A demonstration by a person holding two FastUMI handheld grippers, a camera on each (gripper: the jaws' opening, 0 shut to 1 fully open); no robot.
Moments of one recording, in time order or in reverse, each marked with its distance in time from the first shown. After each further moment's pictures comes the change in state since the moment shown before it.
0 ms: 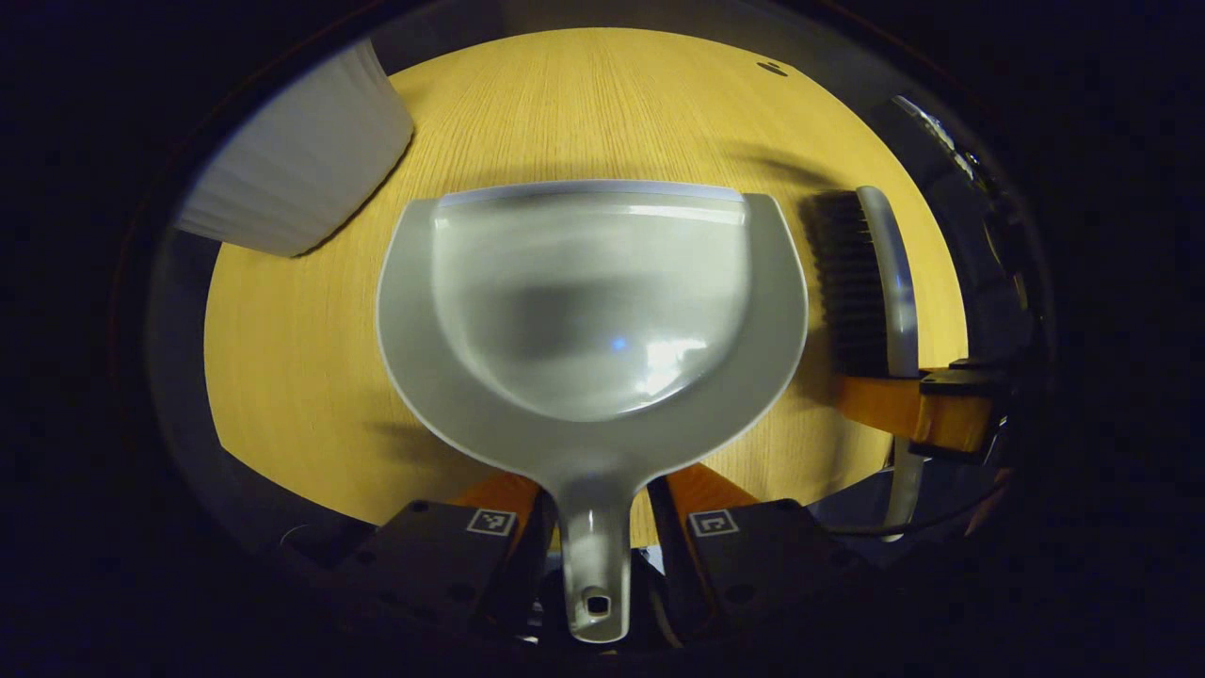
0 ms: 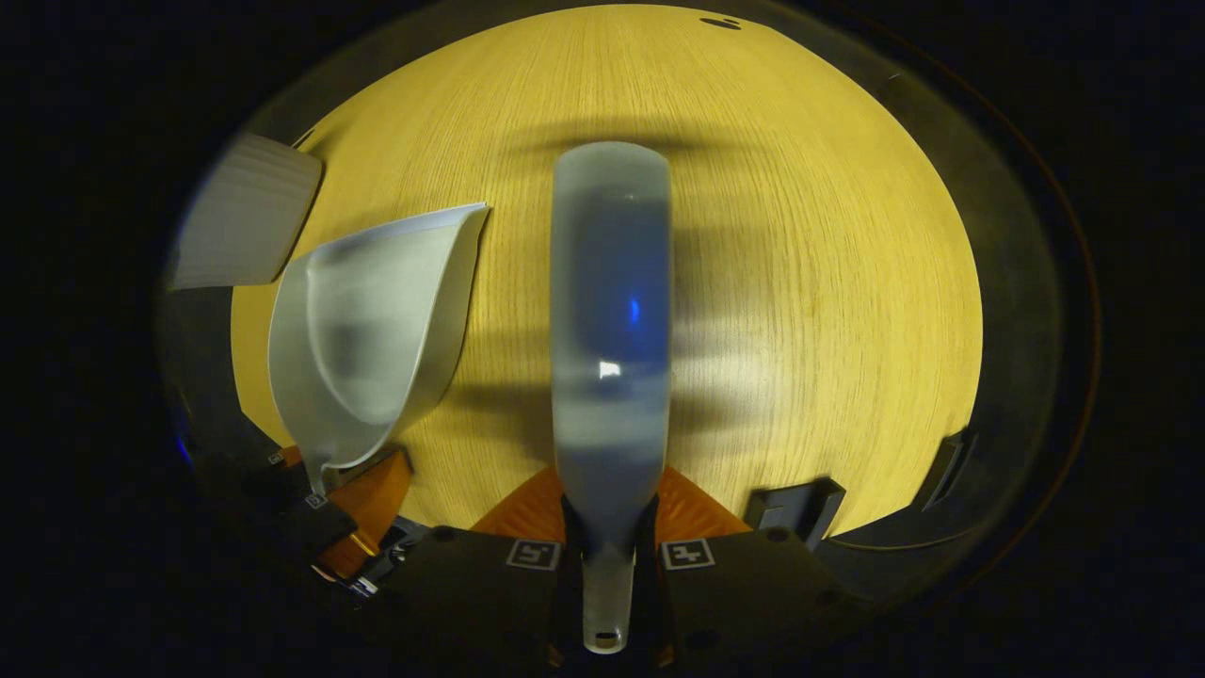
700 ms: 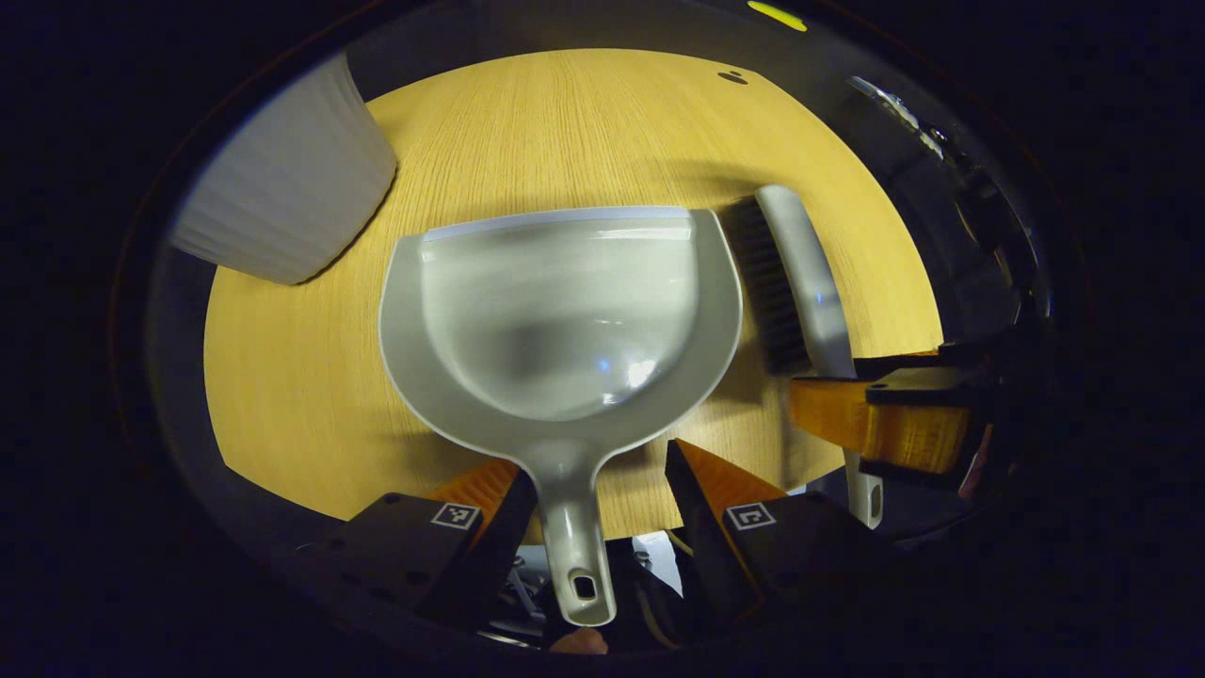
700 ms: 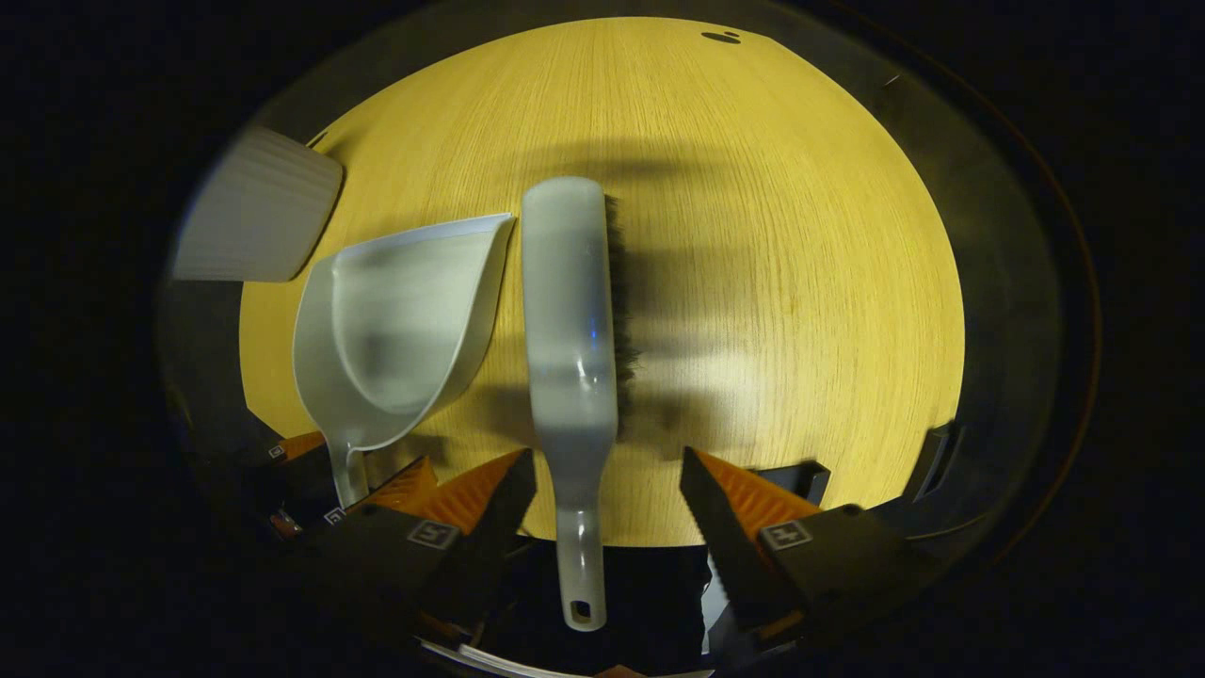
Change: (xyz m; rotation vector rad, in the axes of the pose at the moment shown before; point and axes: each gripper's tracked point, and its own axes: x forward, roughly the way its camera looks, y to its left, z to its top) left arm -0.024 -0.004 0.004 0.085 -0.097 -0.003; right arm -0.025 0.004 -0.005 0.002 -0.048 0.005
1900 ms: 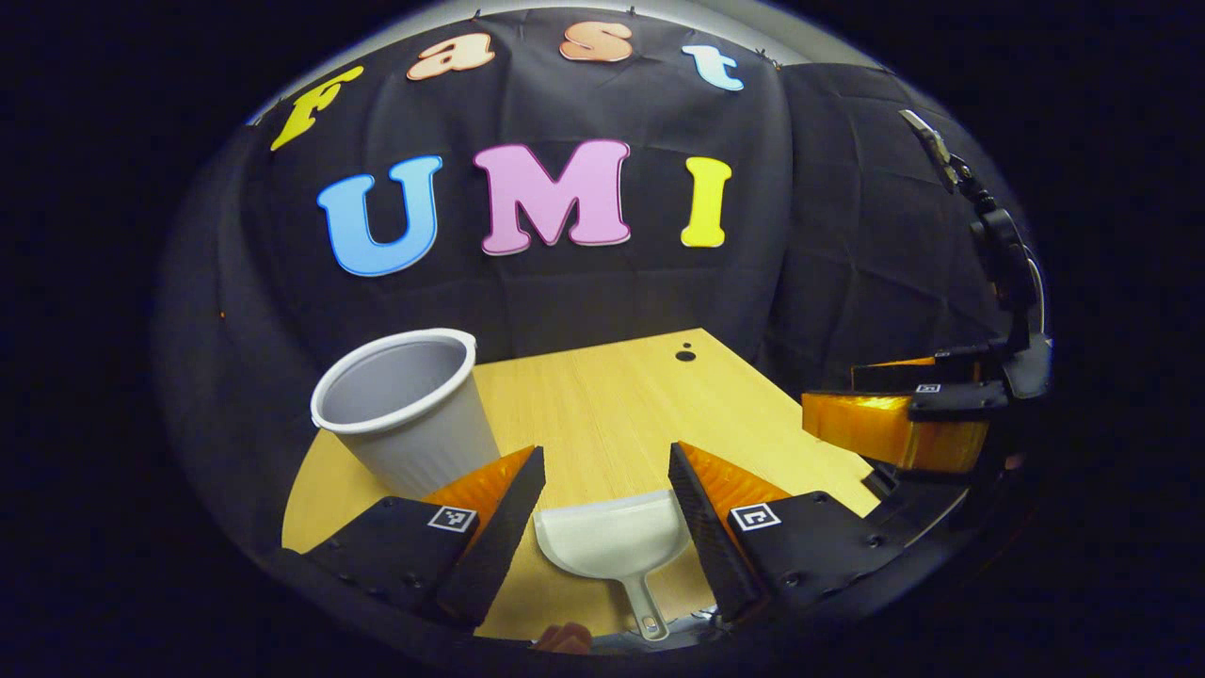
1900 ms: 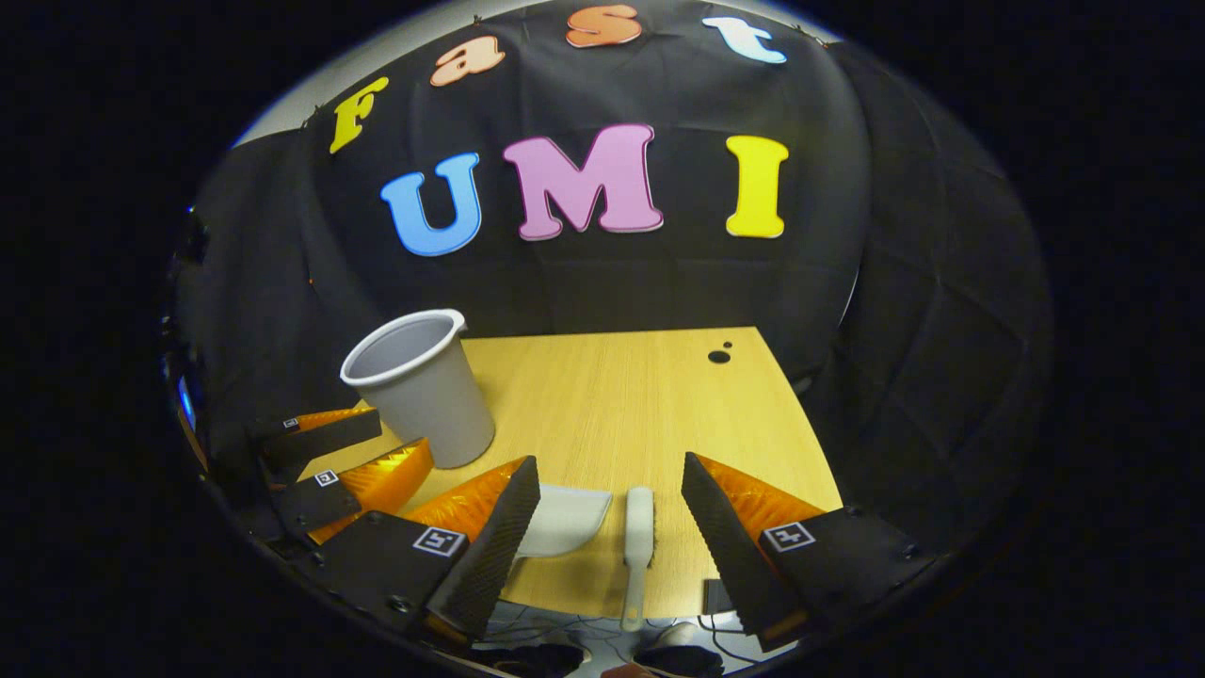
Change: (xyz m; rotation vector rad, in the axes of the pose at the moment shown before) left arm -0.118 0.011 0.016 0.135 -1.006 0.104; right arm -0.296 0.056 0.032 -0.125 -1.067 0.090
